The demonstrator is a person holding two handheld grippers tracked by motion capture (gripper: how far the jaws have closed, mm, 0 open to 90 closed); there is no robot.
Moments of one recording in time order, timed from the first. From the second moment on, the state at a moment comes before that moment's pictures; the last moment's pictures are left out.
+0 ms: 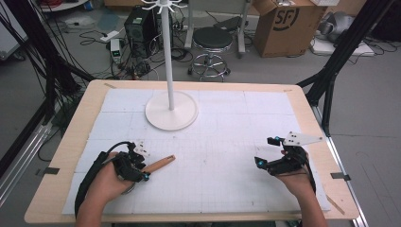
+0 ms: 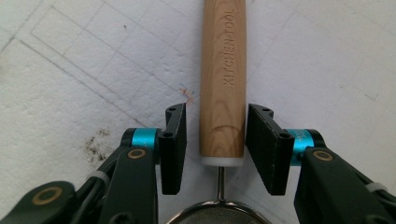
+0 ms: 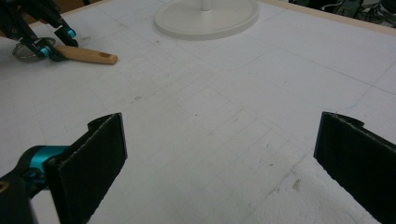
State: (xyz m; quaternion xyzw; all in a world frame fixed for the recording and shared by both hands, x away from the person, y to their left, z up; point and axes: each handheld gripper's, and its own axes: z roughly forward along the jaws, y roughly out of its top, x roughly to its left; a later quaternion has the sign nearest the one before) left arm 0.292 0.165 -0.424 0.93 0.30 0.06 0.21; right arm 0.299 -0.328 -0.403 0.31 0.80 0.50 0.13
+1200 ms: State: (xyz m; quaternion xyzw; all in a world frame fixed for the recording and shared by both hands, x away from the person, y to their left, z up) left arm 0.287 0.176 -0.399 0.89 0.27 0.08 0.35; right arm 0.299 -0.323 -0.404 0.31 0.80 0.49 0.13
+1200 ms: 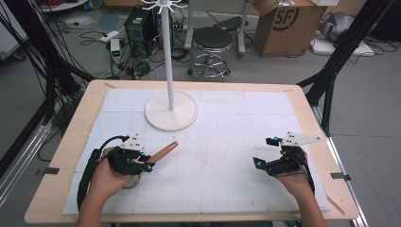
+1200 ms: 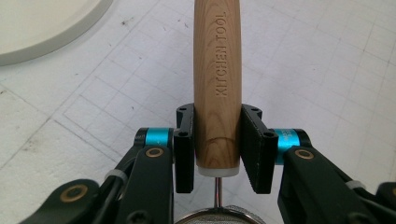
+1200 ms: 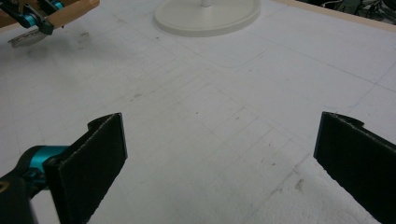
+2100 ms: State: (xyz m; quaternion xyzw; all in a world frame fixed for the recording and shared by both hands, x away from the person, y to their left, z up) left arm 0.299 0.181 -0.359 0.82 0.25 0.06 0.50; right arm 0.296 -0.325 -0.403 0.30 0.80 0.50 0.13
